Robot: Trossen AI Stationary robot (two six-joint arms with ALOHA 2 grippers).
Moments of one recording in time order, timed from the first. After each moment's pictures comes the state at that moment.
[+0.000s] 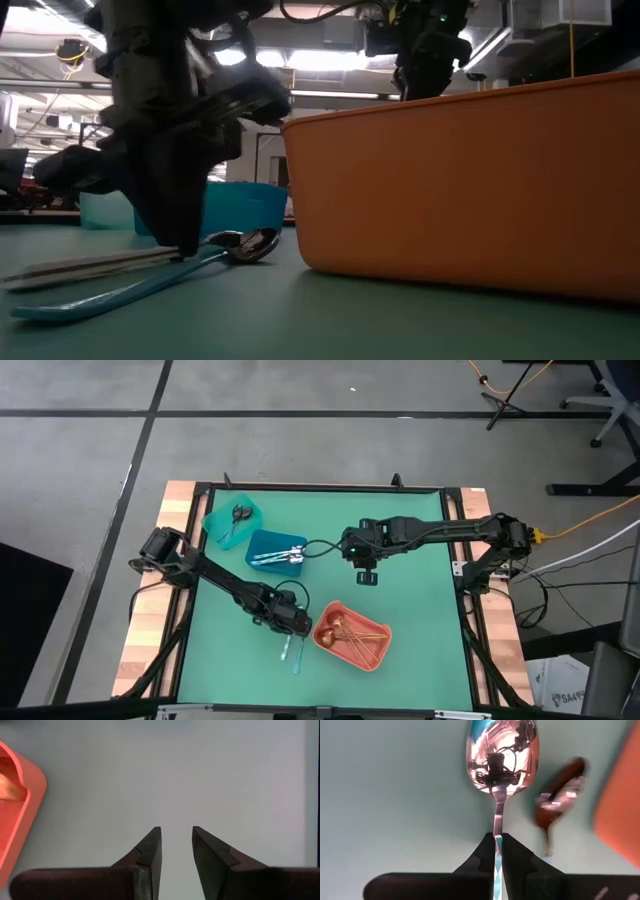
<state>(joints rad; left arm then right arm) -0.35 1.84 1.04 -0.42 0.02 -1.68 -0.03 1.67 1.43 -1.00 0.16 -0.04</state>
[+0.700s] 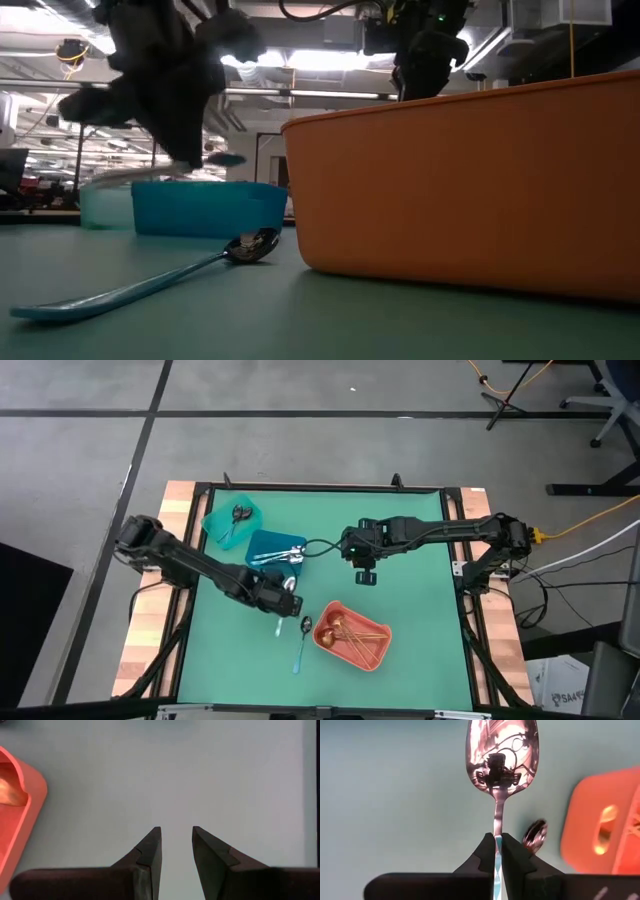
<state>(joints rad) -0.32 1.59 1.04 -0.65 -0.20 -1.63 -0.03 1.67 1.43 -0.98 0.16 -0.04</state>
